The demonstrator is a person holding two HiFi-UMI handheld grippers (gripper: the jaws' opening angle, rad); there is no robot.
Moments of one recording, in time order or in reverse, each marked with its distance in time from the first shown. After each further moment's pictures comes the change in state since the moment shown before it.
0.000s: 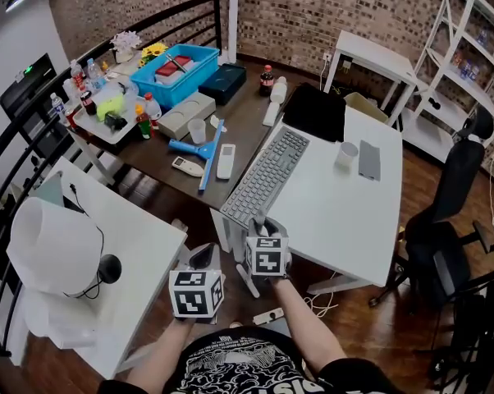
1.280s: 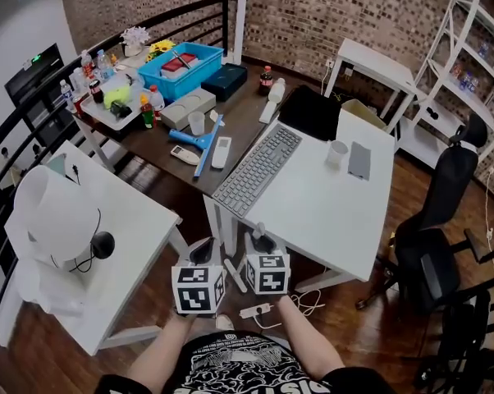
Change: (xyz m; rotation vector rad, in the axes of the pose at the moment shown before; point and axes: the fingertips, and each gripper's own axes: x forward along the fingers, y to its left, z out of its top) left arm -0.034 -0.047 -0.012 -0.005 -0.073 0.047; right arm -0.093 0.007 -0.029 -0.021 -0.049 0.121
